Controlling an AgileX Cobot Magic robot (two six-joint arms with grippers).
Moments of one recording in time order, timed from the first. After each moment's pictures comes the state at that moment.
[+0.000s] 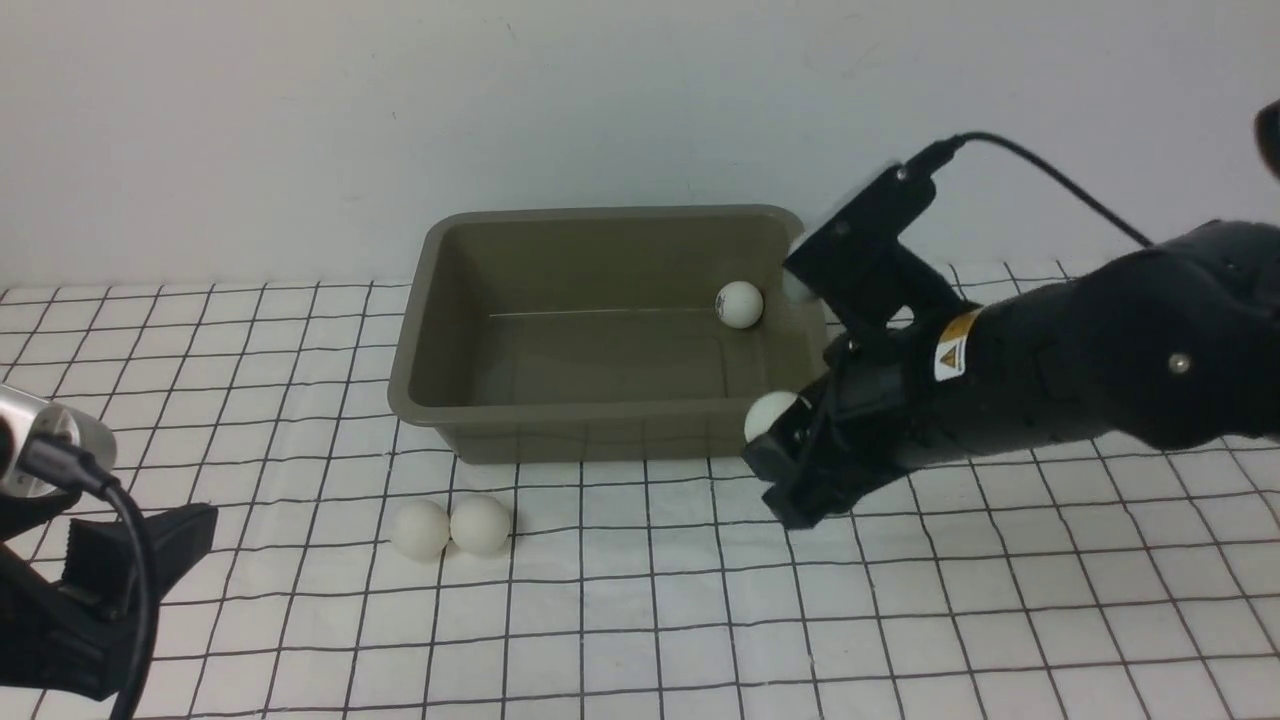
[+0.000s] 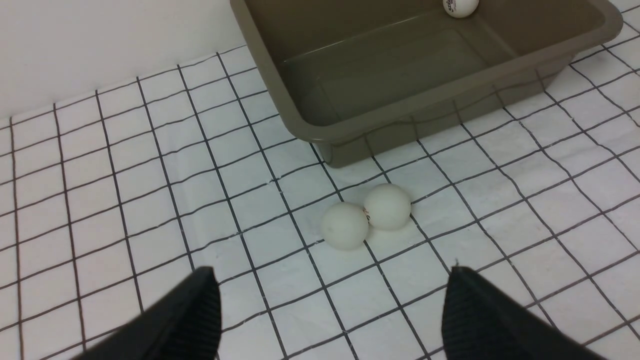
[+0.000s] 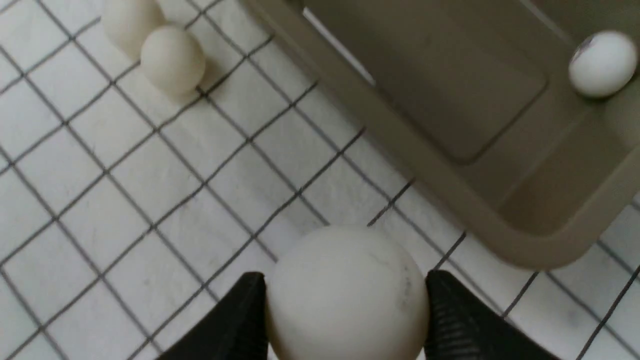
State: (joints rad) right arm 0.60 1.52 -1.06 0.20 0.50 -0.39; left arm 0.04 0.65 -0.59 -0.50 0.65 0.62
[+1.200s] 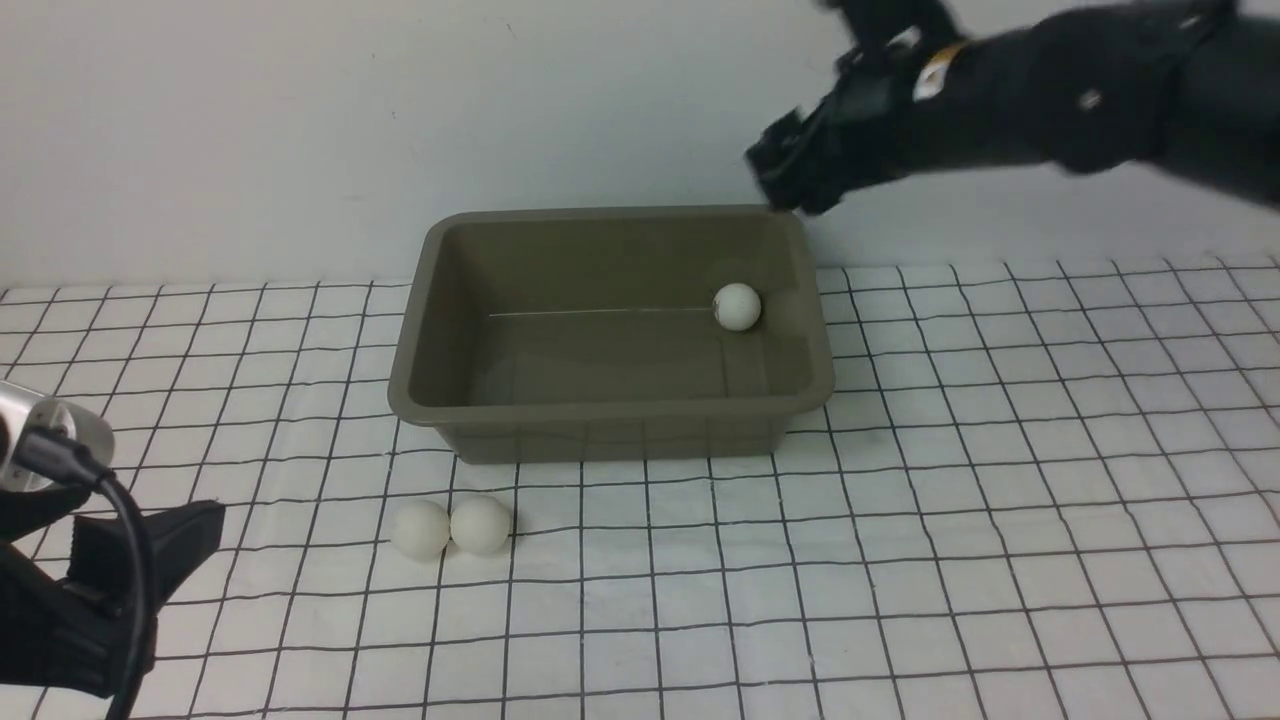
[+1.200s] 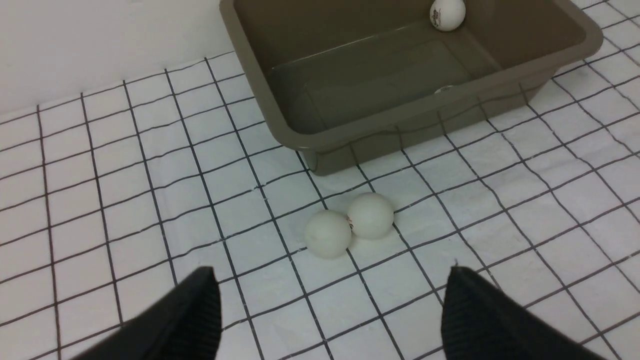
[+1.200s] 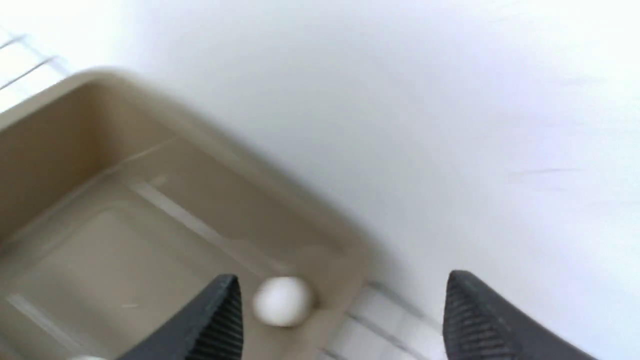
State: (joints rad) right arm 0.35 1.66 -1.51 0.07 0.50 -0.36; left arm 0.04 0.65 -0.59 -0.55 0.65 0.63
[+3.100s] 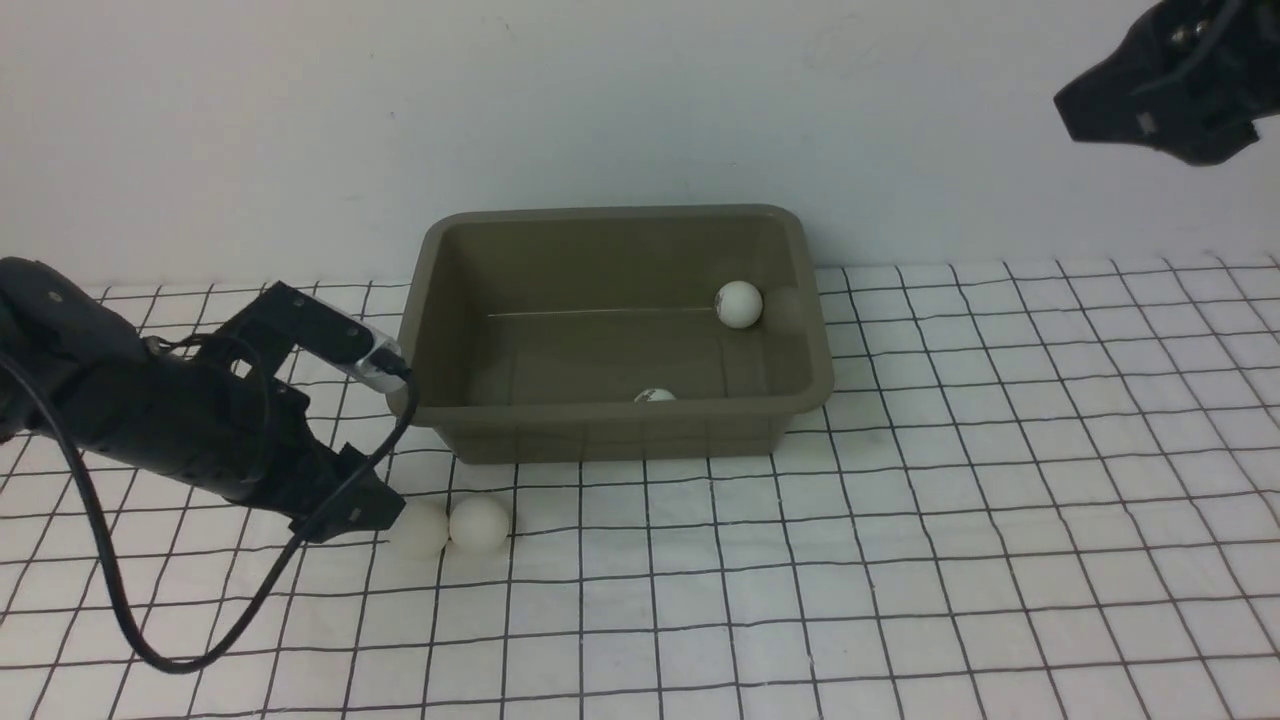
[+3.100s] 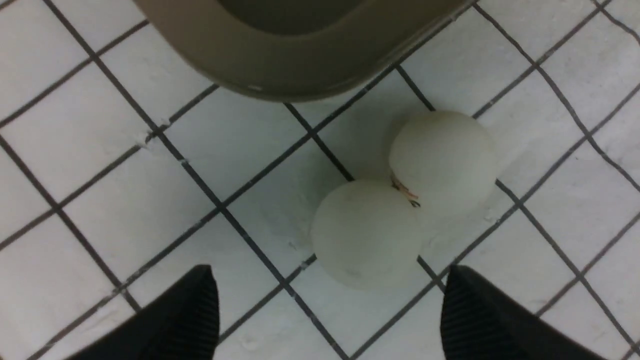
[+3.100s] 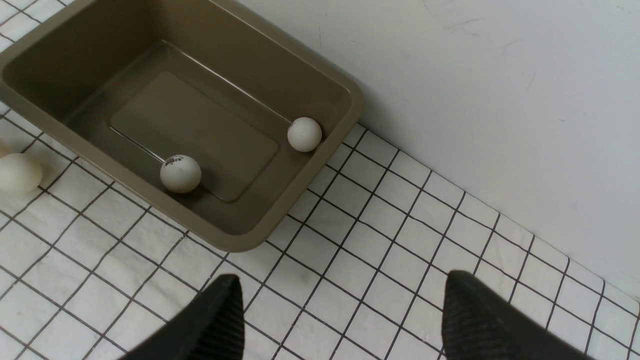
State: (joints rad) right arm 0.31 1.29 -1.51 0.08 1.07 -0.36; left arm 0.04 1.71 -0.95 -0.76 0.63 1.17
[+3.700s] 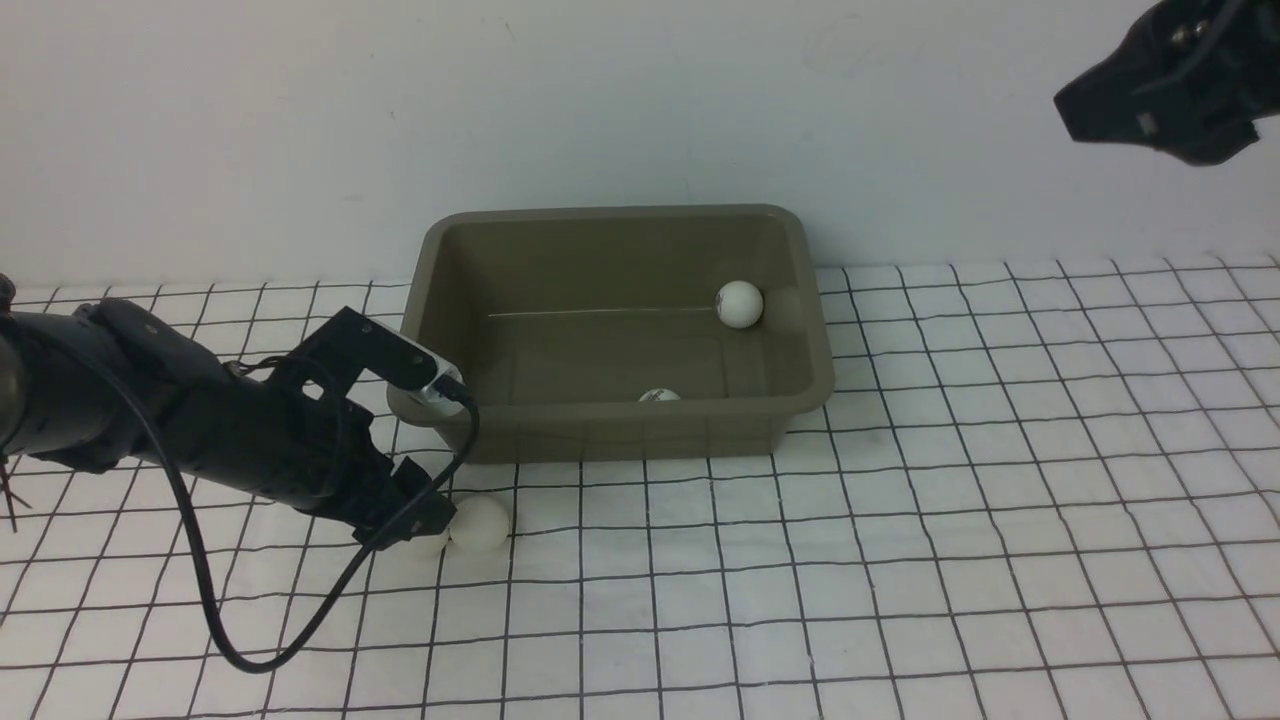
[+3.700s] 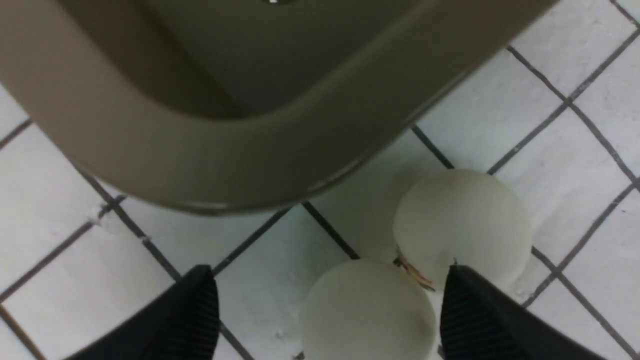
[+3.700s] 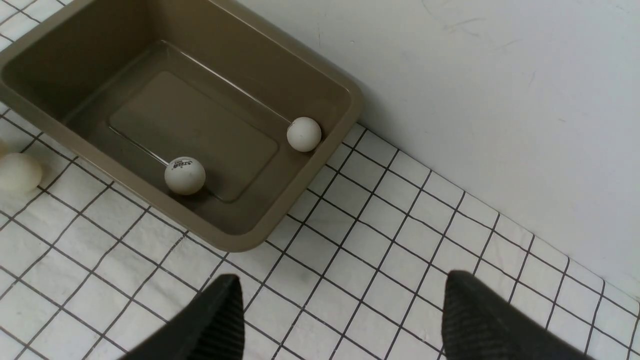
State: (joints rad) right arm 0.31 1.29 -1.51 0.08 1.07 -0.36; left arm -0.04 1.81 -0.95 -0.89 0.49 1.30
